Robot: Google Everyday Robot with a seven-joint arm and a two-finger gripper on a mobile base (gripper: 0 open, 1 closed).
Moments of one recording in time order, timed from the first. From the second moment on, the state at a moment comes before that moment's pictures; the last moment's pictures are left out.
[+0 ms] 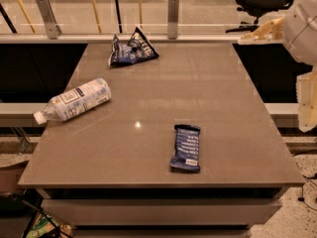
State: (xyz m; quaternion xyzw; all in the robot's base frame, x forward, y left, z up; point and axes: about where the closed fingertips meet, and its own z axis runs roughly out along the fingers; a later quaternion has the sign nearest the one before) arm 0.435 -0.194 1.001 -0.81 0.56 -0.09 0.15
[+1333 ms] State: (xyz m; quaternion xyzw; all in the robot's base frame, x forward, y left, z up) arm 0.460 -0.152 0.965 -0.98 0.19 -0.07 0.08
